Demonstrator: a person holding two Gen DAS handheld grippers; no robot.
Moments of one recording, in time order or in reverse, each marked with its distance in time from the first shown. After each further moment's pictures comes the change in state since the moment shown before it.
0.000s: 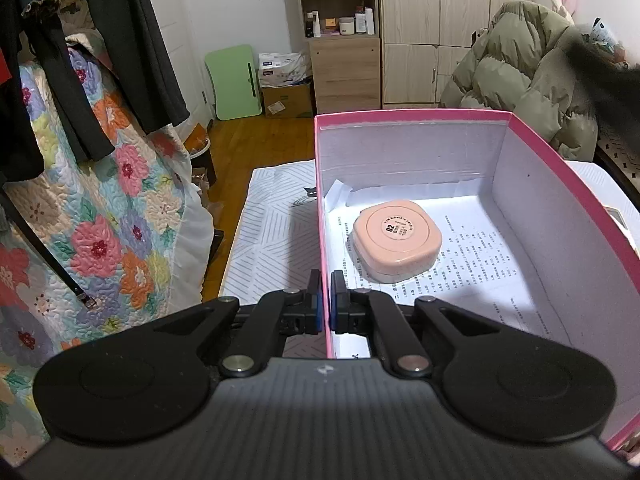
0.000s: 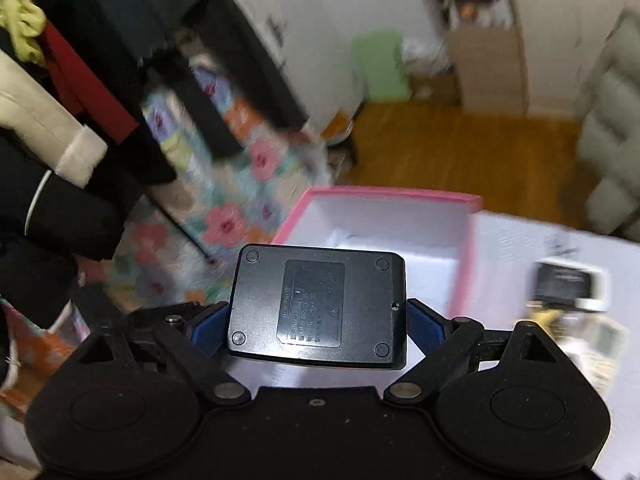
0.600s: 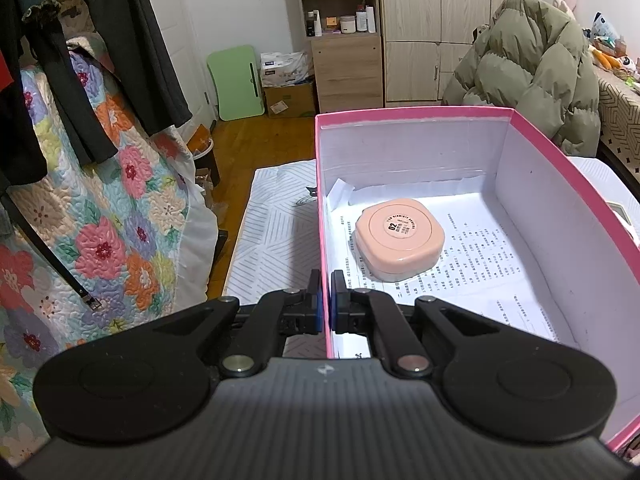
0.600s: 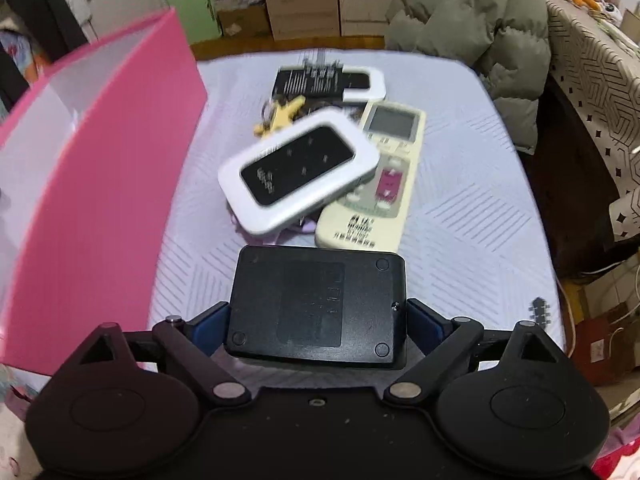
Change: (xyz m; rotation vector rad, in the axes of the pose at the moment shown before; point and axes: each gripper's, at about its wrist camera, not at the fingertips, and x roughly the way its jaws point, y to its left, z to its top) left arm -0.001 0.000 -0.002 0.012 0.002 0.011; right arm -0.009 -0.113 -0.150 0.221 0.087 -0.534
